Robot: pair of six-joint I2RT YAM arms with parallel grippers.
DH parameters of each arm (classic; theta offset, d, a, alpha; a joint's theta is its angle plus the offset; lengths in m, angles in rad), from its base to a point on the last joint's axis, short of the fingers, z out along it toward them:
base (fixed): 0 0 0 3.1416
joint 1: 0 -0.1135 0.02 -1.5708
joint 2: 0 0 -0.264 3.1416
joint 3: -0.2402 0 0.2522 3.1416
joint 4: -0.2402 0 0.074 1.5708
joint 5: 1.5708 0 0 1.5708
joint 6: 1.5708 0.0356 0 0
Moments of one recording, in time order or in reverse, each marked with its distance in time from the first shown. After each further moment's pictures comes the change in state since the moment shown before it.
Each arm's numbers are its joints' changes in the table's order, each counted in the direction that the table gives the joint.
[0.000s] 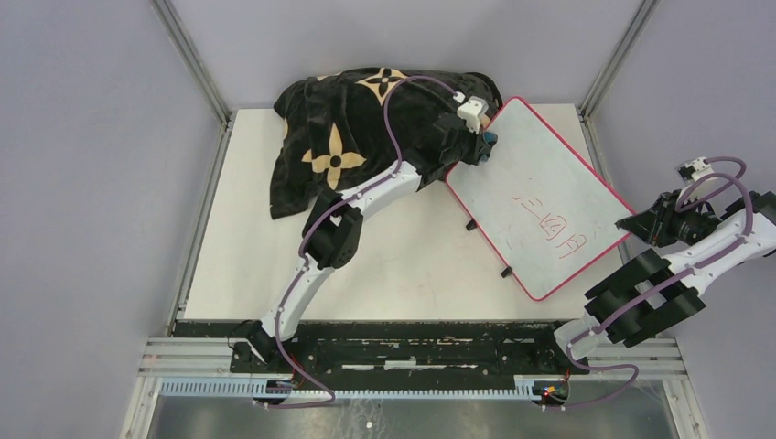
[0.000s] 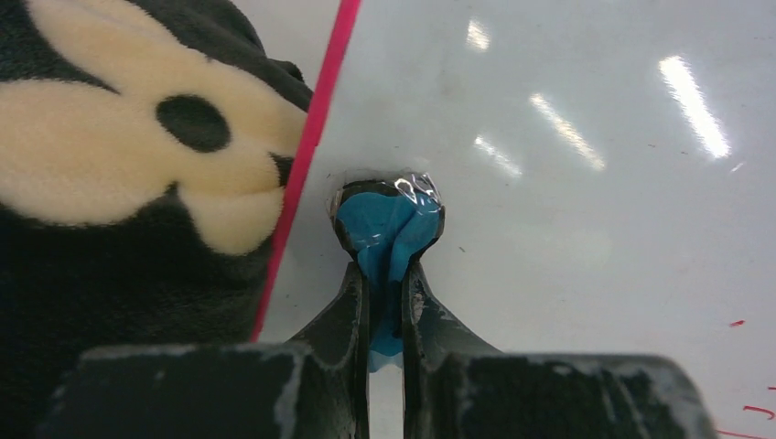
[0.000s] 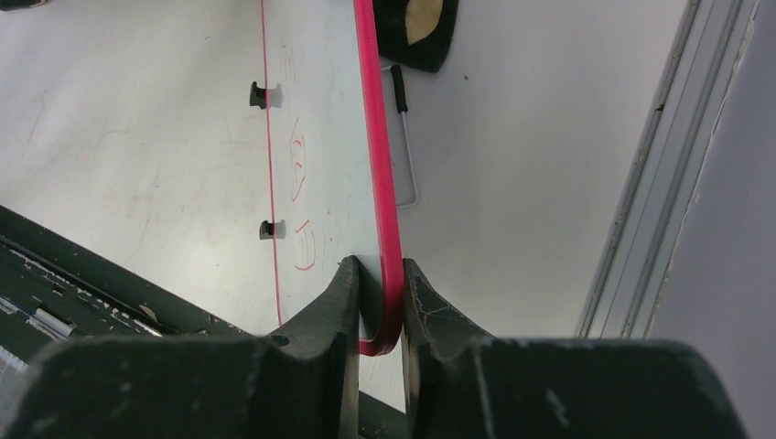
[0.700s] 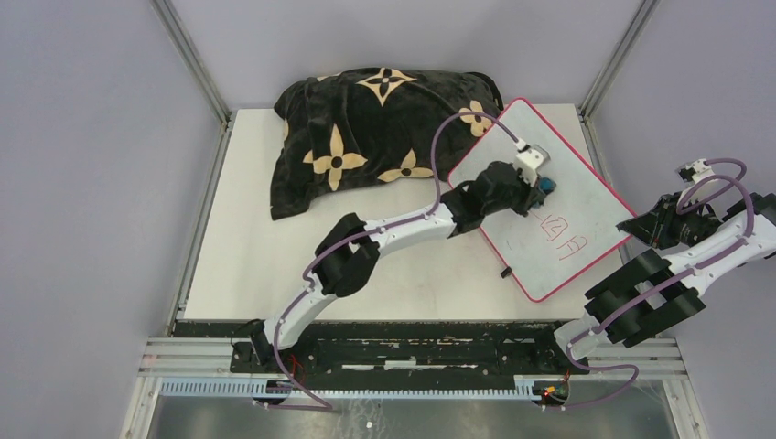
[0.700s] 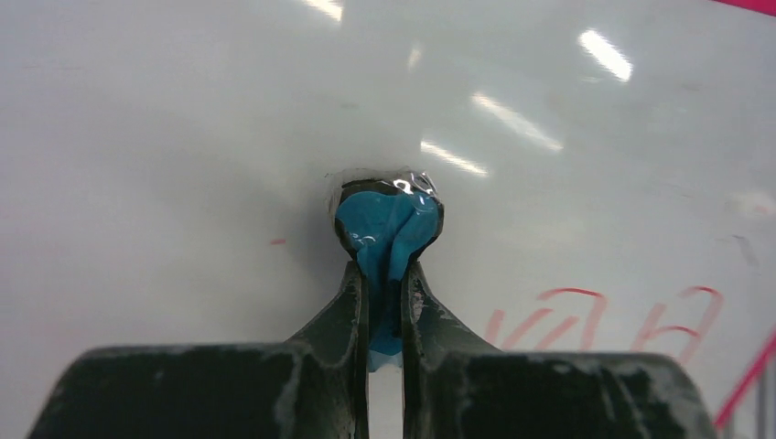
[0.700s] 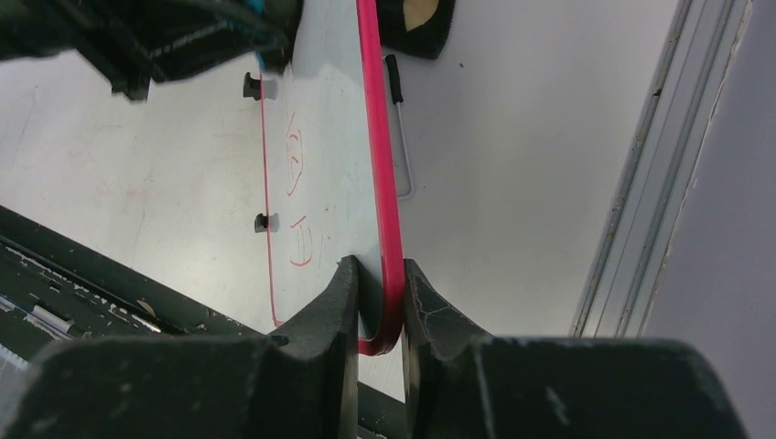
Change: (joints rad) left arm 0.250 0.076 0.127 0.103 -0.077 0.030; right arm 0.009 0.003 0.003 0.000 0.016 0.000
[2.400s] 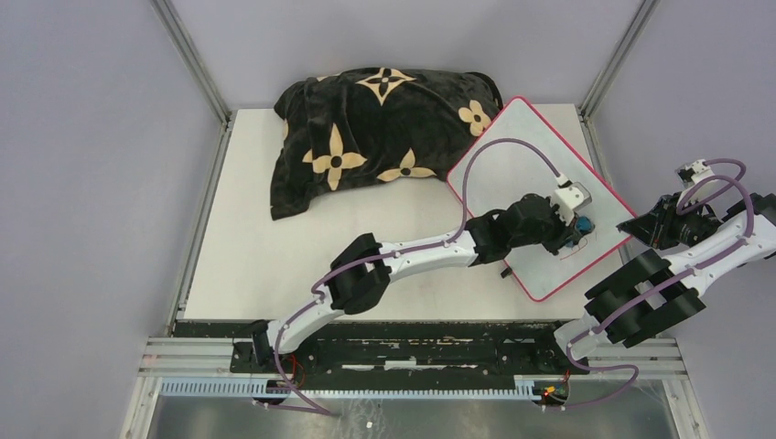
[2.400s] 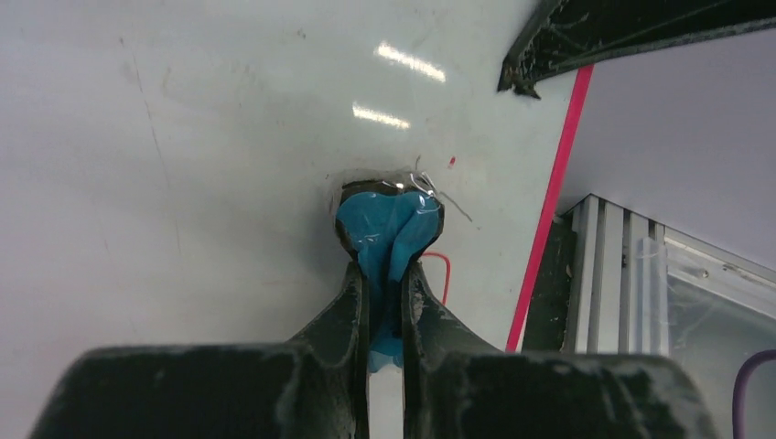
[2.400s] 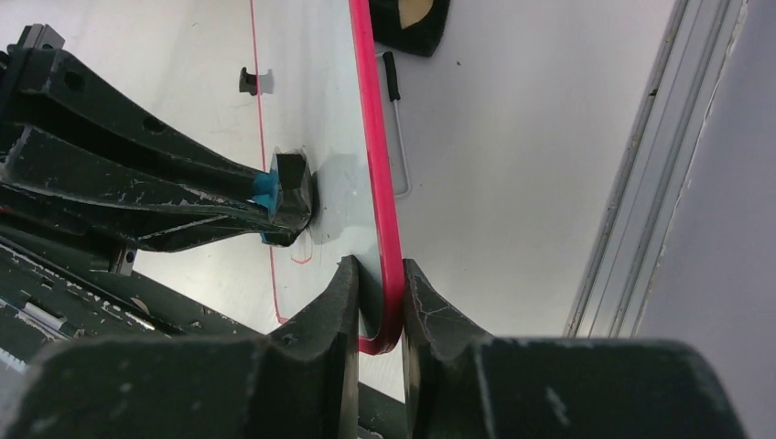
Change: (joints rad) left arm 0.179 -0.029 -0.061 -0.013 0.004 -0.007; right arm 0.001 0.001 0.002 0.000 0.008 -0.011
